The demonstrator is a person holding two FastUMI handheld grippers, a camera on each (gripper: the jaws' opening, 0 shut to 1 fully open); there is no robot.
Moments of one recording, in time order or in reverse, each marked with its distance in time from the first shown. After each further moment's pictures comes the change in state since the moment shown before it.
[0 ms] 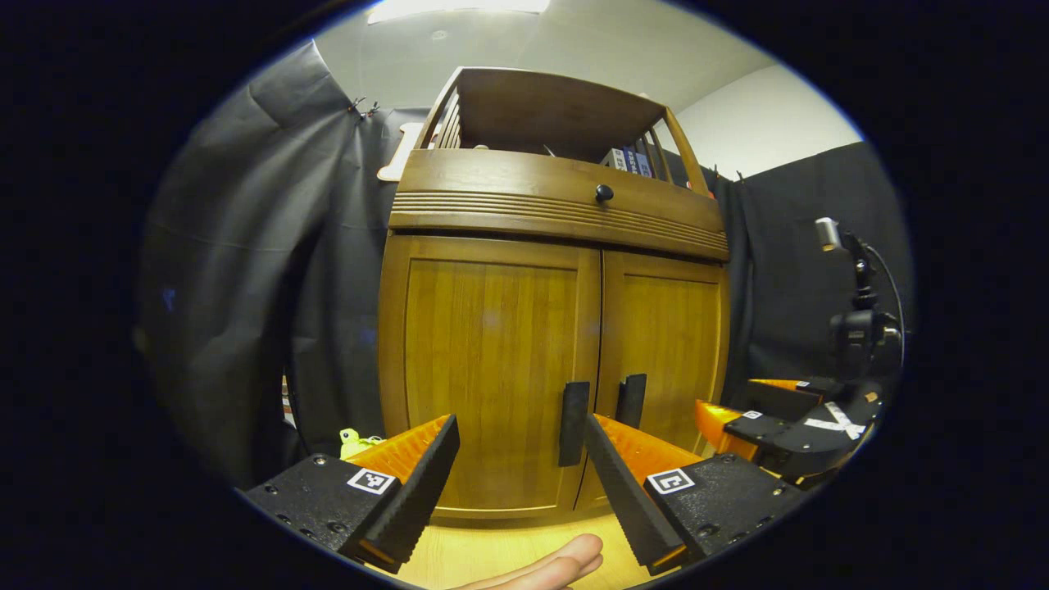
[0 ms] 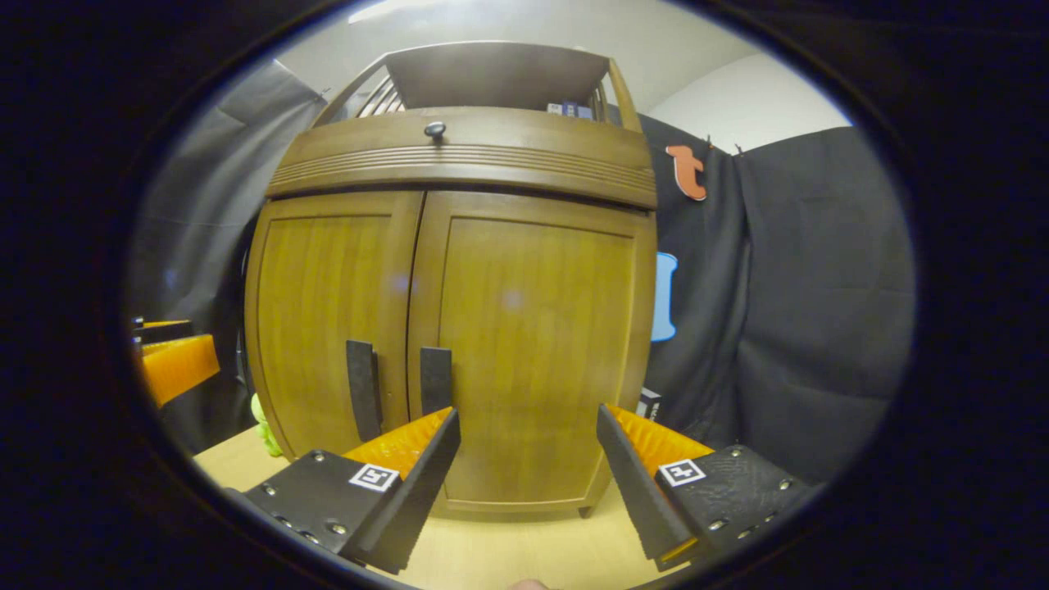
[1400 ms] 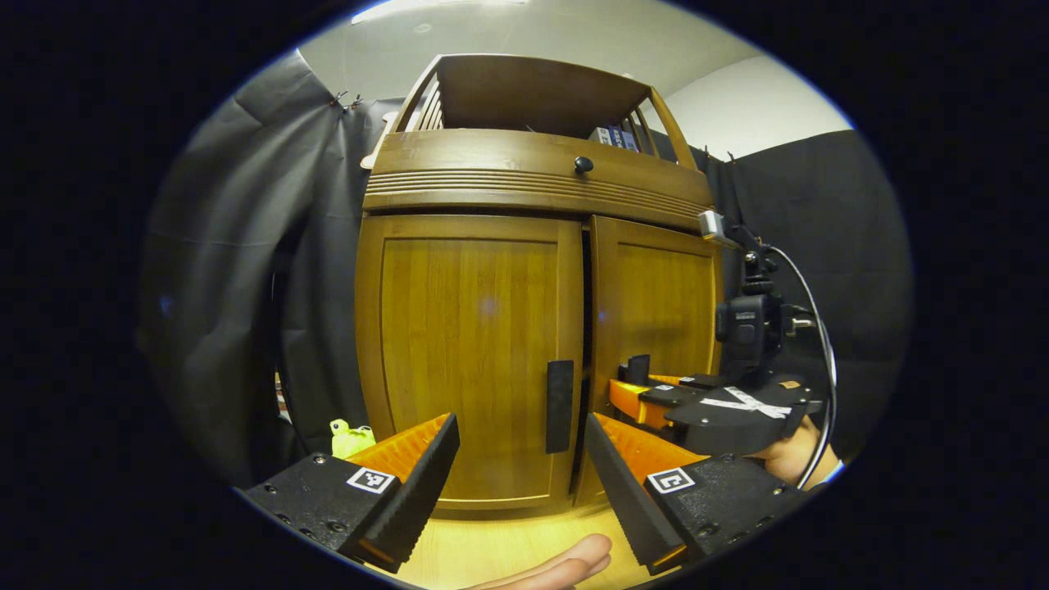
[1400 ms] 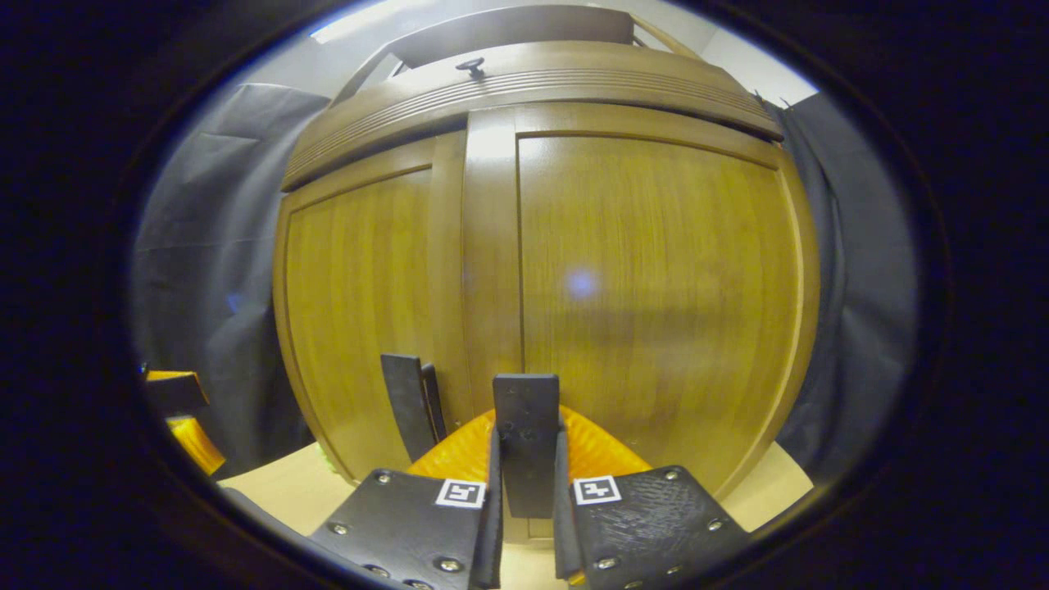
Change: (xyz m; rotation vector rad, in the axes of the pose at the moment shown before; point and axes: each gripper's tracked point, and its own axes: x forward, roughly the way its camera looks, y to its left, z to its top) left arm 0.011 -0.021 -0.024 0.034 0.055 -0.019; right arm 0.080 0.083 -0.009 0.101 0.077 0.290
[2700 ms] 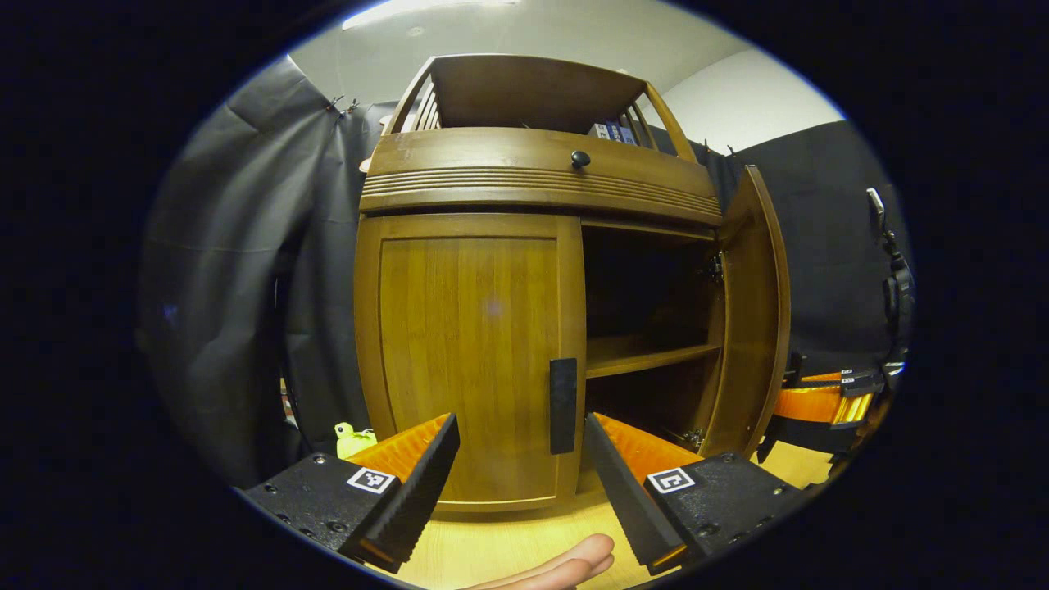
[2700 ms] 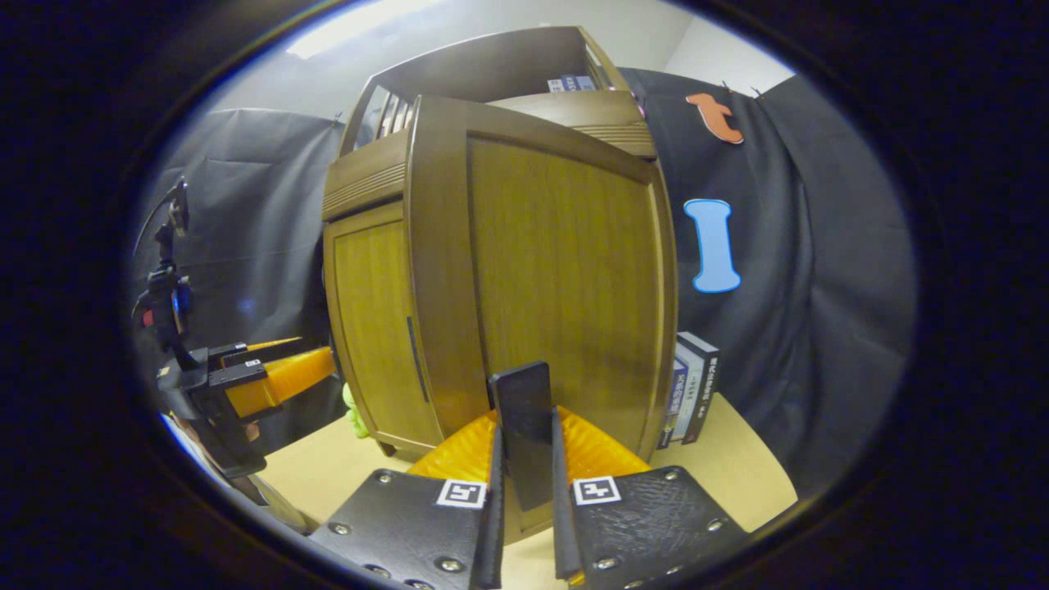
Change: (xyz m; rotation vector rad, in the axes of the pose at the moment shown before) left arm 0.009 -0.004 -0.005 0.026 0.000 0.020; right arm -0.078 -0.041 0.053 0.039 0.003 0.004
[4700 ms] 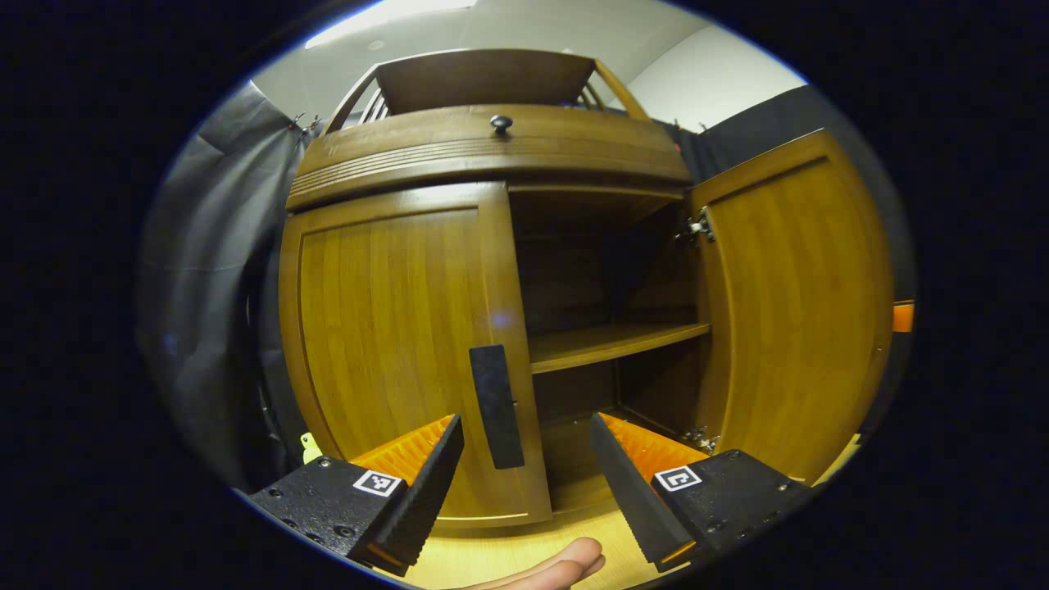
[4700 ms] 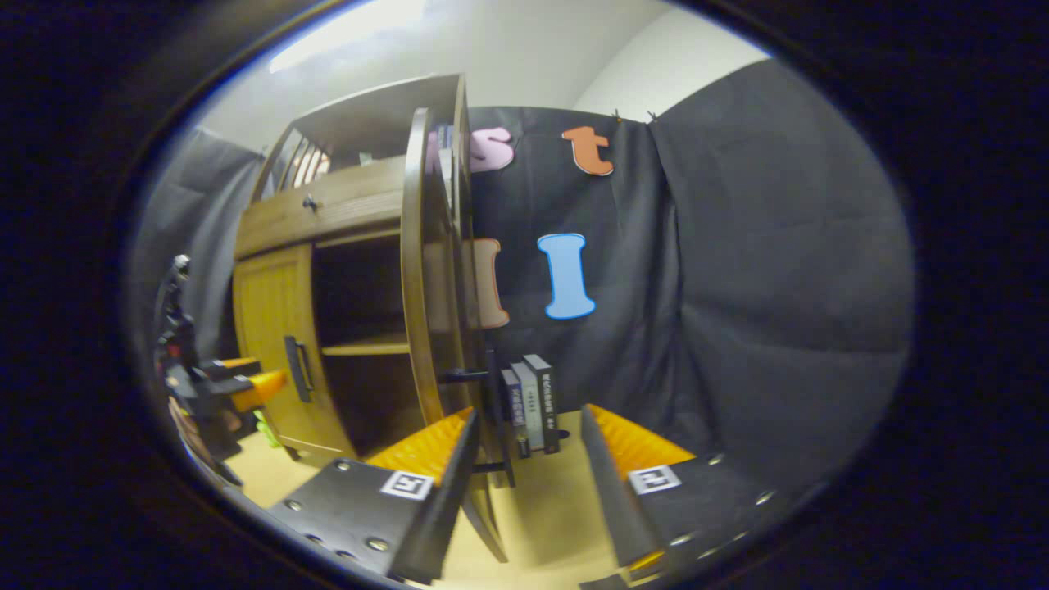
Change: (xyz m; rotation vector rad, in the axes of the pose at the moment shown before) left arm 0.074 -0.064 -0.041 0.090 -0.002 0.025; right arm -0.128 -0.185 0.003 0.097 -0.181 -0.271
